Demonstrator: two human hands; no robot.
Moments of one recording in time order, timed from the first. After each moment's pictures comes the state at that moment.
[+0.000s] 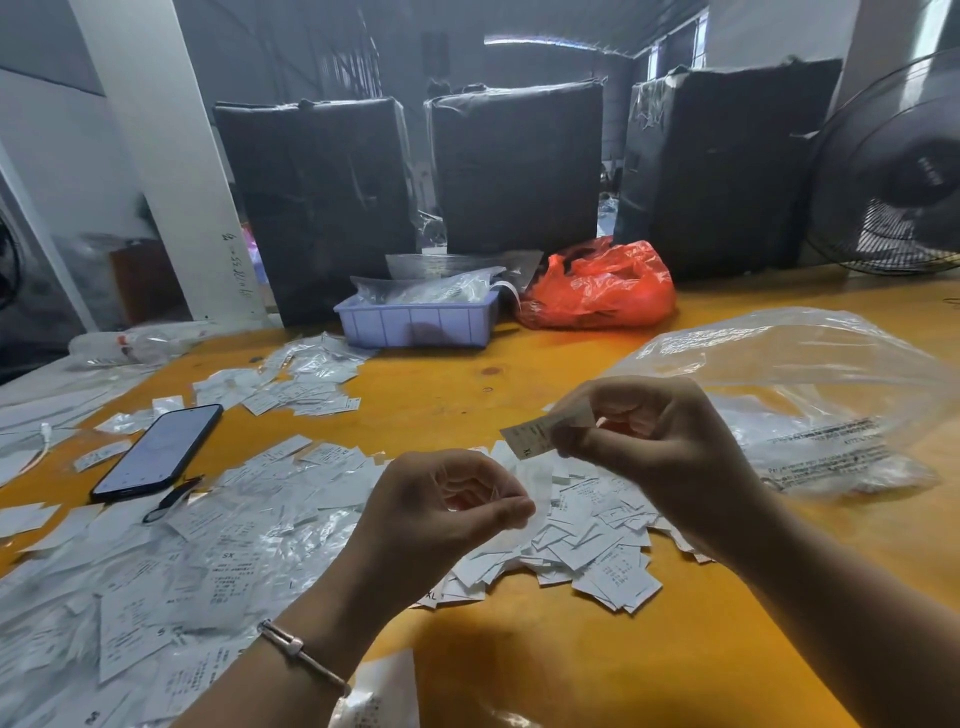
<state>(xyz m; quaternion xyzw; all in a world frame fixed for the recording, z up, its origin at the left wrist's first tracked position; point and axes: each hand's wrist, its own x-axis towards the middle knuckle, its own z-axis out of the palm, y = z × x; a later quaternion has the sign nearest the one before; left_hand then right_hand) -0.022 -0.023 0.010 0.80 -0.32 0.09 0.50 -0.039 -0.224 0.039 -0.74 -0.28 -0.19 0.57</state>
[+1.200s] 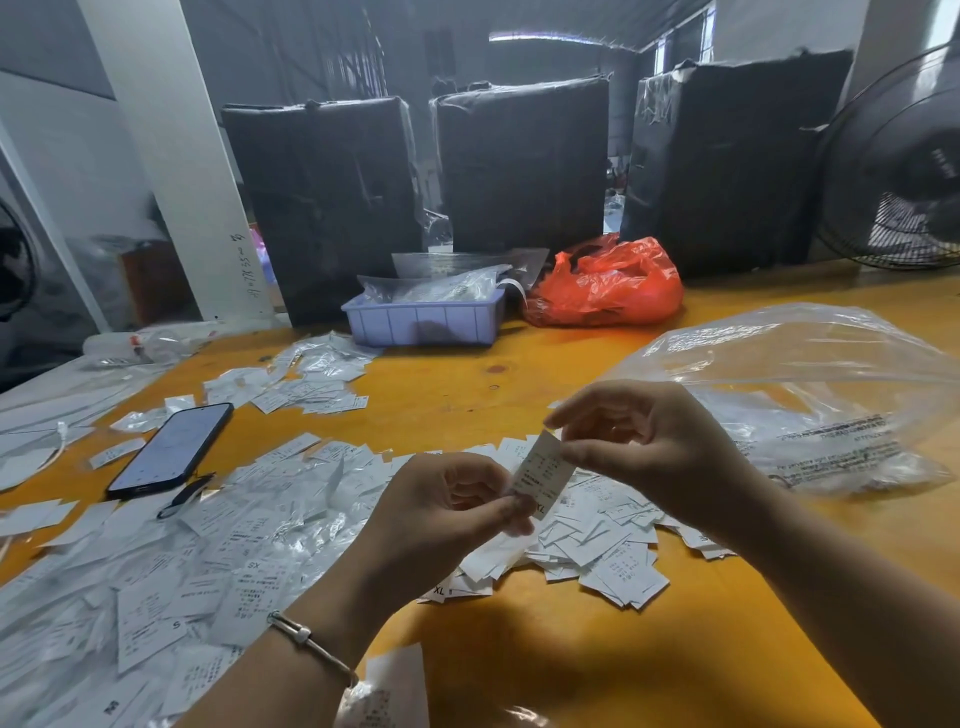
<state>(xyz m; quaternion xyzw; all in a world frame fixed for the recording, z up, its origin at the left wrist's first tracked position) -0.016 -0.020 0.006 0.81 -0.28 0.01 0.52 -0.029 -0.231 0.034 -0.80 -0.24 -0.15 0.52</state>
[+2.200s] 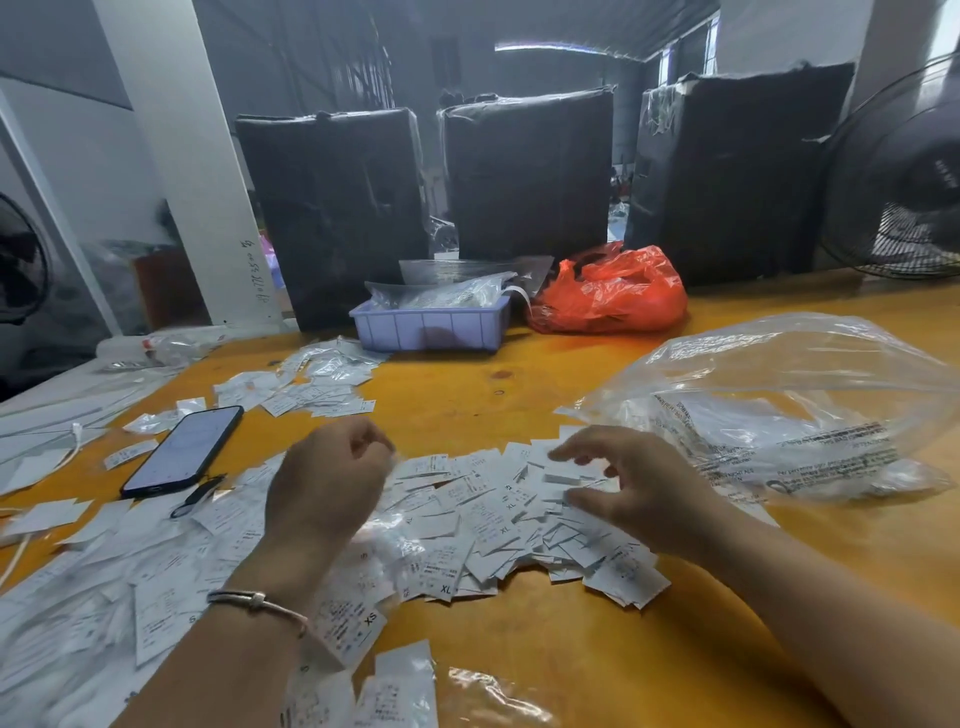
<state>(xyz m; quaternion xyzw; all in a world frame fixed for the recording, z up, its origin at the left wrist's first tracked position) 0.011 0.030 0.015 0.91 0.01 0.23 0.34 -0.008 -0.234 -0.004 -0.93 -0.17 -0.14 0.29</state>
